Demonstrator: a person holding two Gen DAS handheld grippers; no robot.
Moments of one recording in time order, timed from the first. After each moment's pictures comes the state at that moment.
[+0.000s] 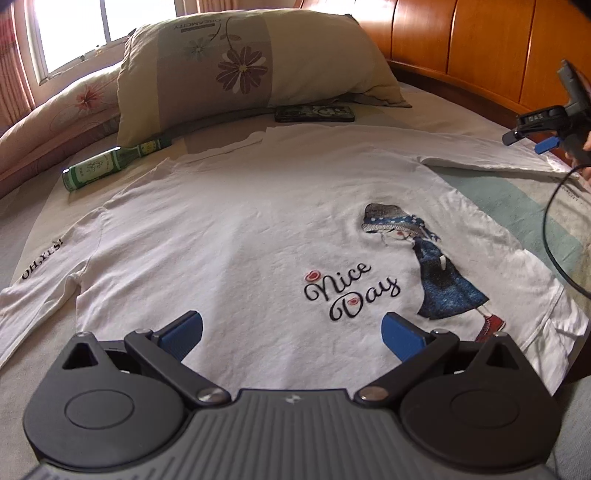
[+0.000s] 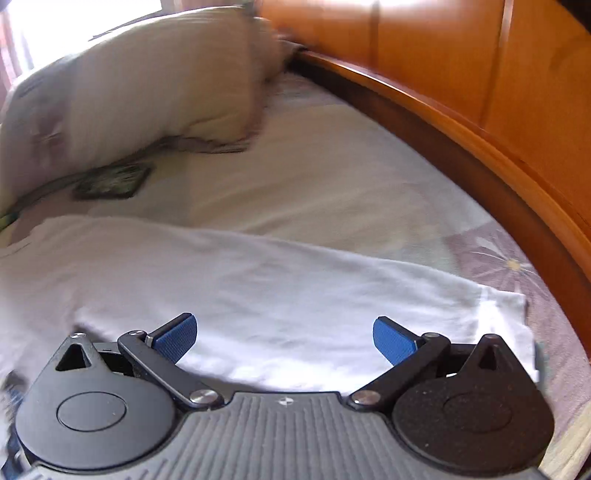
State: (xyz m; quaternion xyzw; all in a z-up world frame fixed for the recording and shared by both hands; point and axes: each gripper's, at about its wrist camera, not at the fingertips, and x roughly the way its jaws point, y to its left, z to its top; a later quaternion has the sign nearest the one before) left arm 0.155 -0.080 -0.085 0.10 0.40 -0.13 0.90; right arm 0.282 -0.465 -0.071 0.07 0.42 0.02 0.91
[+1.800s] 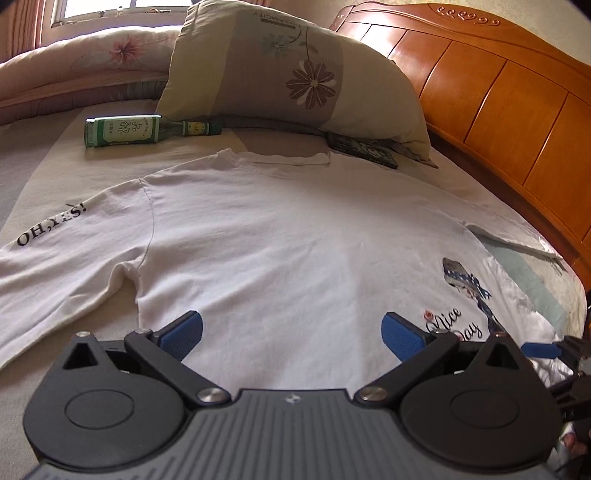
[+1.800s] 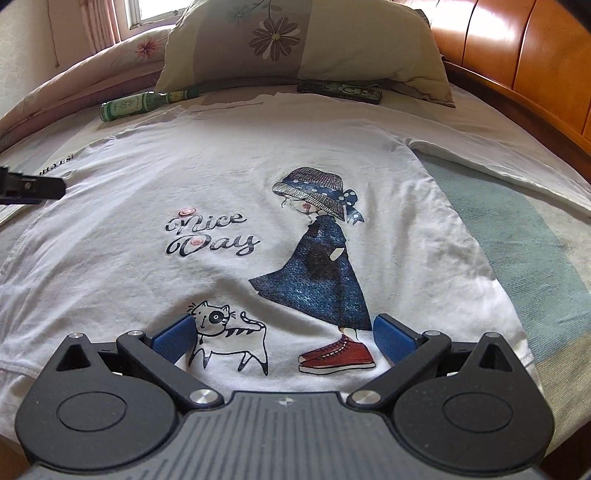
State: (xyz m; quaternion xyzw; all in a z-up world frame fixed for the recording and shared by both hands) left arm 0.244 0.056 -0.097 -0.04 0.38 -0.20 0.90; right arm 0.125 -0.193 -0.130 0.02 0.41 0.04 0.91
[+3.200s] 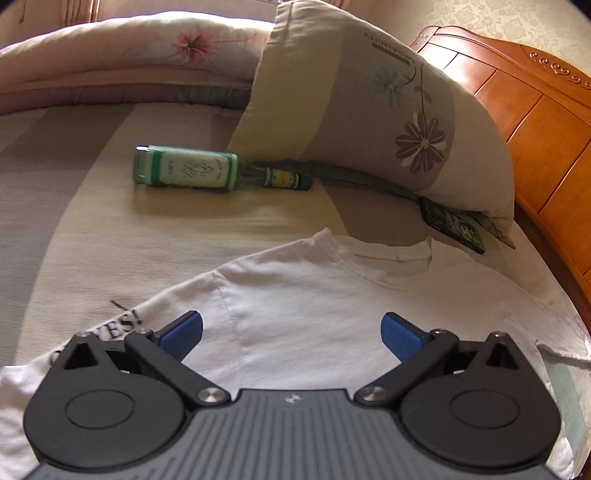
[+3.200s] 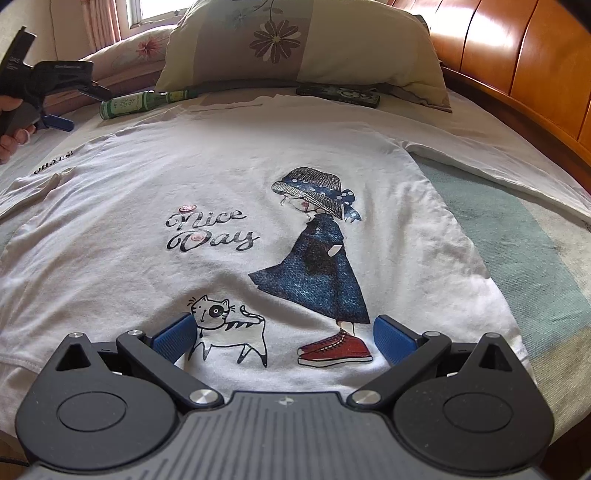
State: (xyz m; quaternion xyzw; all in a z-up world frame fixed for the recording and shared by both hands) left arm 0.363 0.133 -0.047 -0.09 0.40 -0.10 0.91; right arm 0.120 -0.191 -0.129 0.00 0.41 0.04 0.91
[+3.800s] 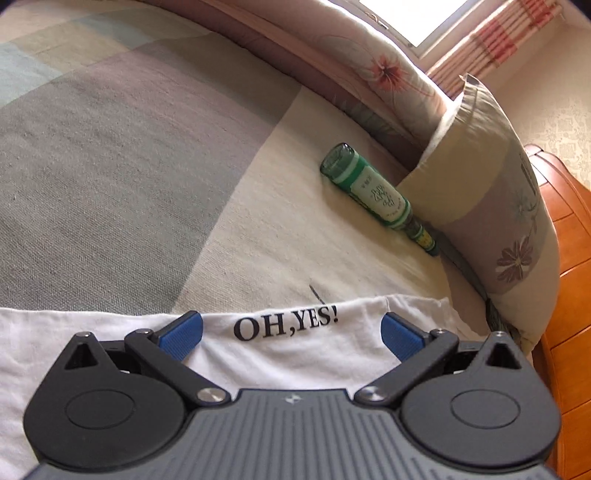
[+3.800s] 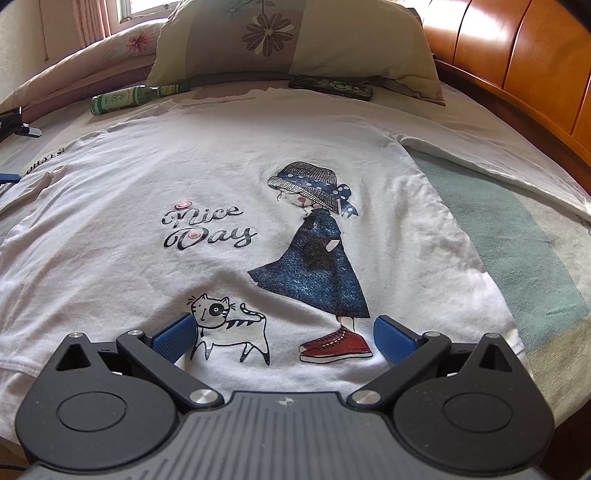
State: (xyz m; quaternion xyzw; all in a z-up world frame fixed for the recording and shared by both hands) left arm 0.356 0.277 -0.114 -0.33 0.38 0.00 0.86; right arm 0.121 -0.186 -0.128 0.01 0.42 0.02 0.91
